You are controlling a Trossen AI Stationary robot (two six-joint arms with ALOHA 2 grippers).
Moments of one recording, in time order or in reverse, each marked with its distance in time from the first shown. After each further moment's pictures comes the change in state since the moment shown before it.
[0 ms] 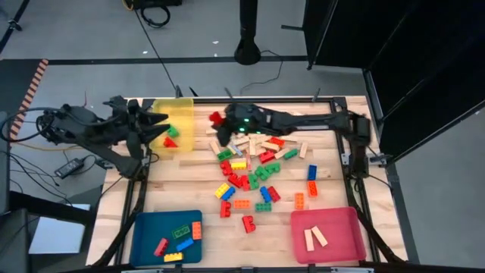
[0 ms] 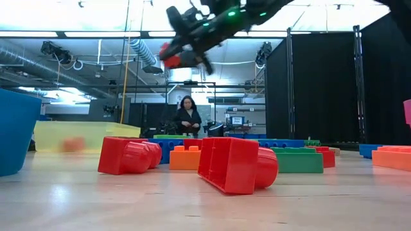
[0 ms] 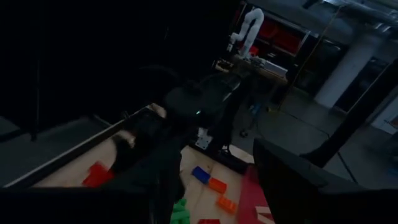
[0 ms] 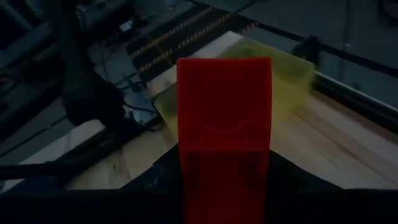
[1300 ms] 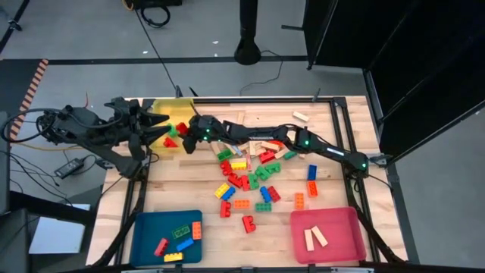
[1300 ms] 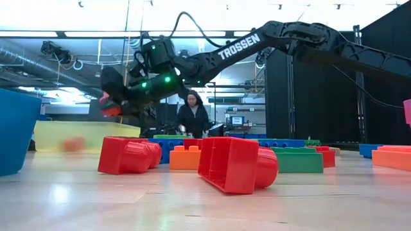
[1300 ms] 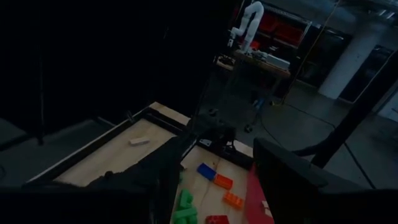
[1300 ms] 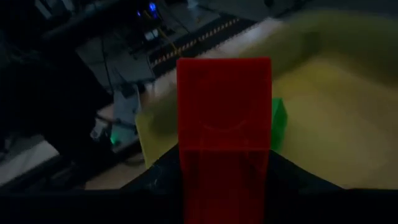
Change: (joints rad) left arm 0.000 0.001 -0.002 -0.008 0.004 0.036; right arm -0.013 0.752 0.743 0.130 -0.079 -0.030
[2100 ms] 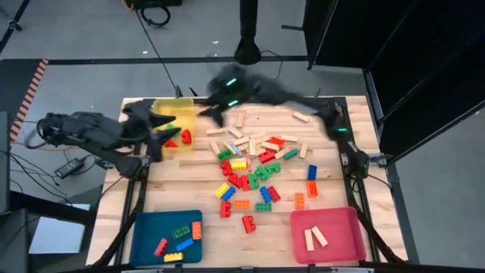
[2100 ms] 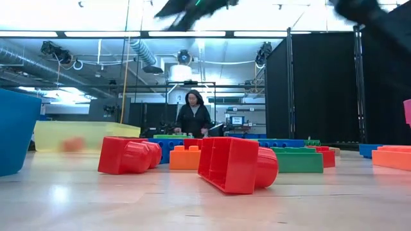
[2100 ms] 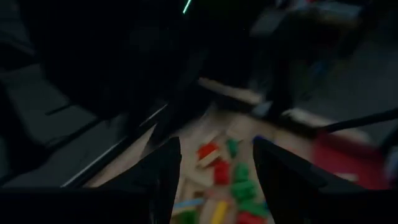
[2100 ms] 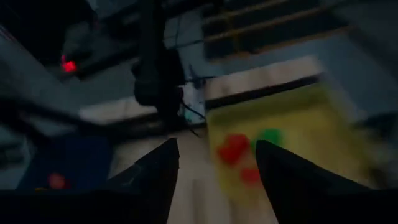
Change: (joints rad) left arm 0.070 0.091 0.000 -0.174 -0.077 0.011; right arm -0.118 -0.537 0.046 -0.757 -0.367 -0.343
